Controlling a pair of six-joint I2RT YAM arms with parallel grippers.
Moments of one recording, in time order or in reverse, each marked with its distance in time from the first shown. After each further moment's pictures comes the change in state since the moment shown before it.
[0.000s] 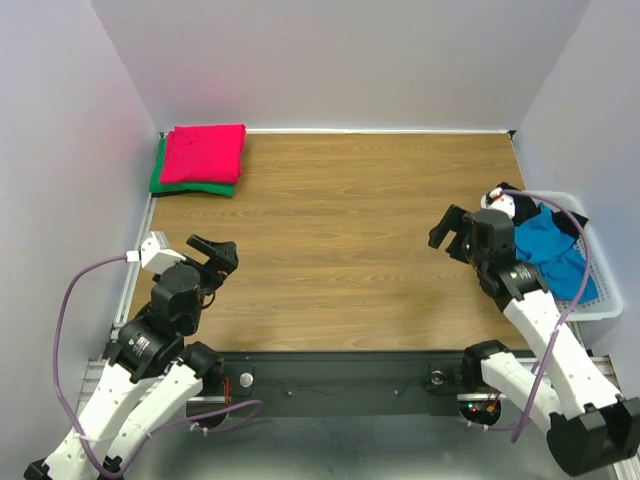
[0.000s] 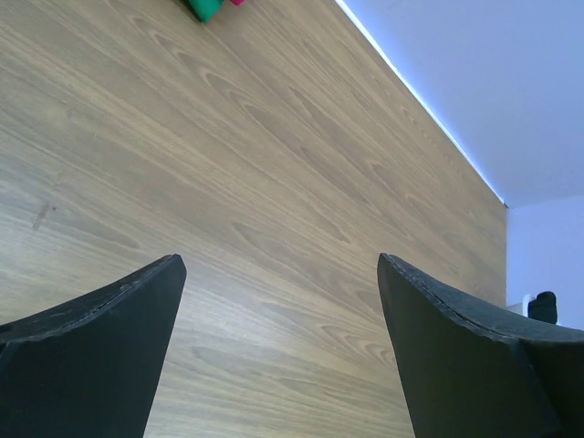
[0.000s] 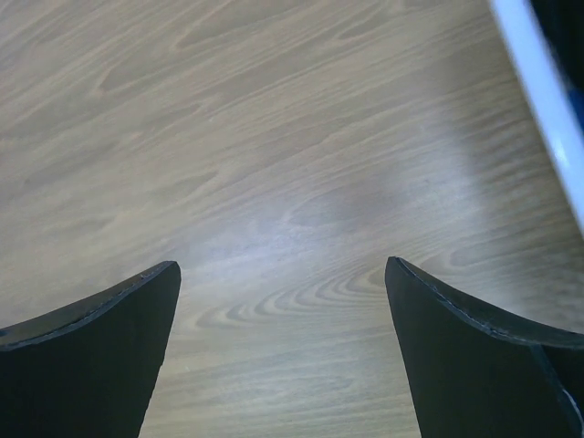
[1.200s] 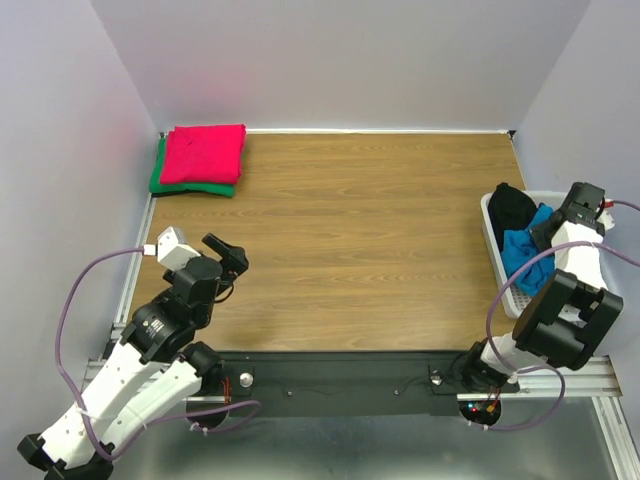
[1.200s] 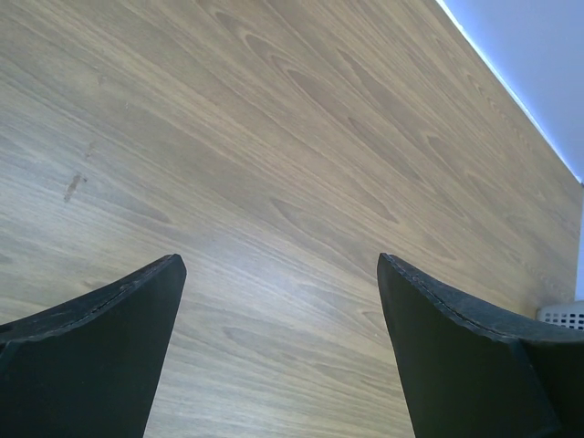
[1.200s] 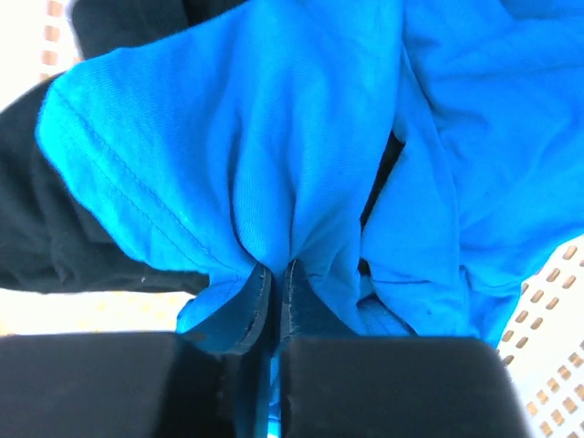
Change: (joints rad) left arm -0.092 0.130 0.008 -0.068 -0.076 -0.056; right arm -0.810 0.629 0.338 -0.101 -0.080 0.107
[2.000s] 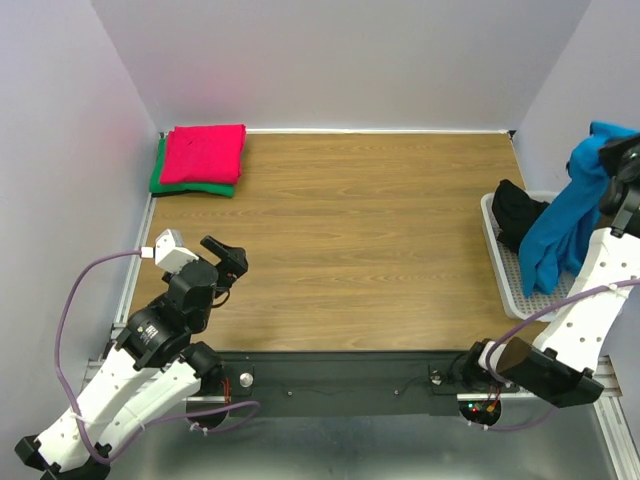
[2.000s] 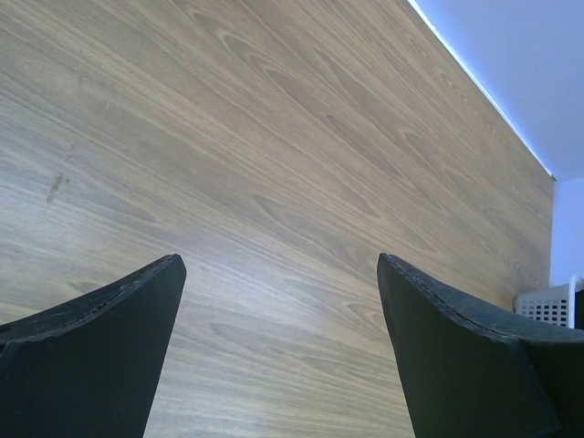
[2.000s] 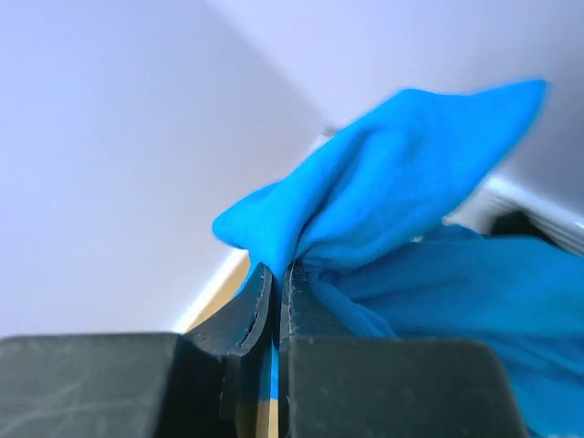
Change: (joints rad) left arm -0.032 -0.049 0.000 0.000 -0.006 -0.002; right arm -0.003 -0.235 0.652 -0.185 -0.111 -0.011
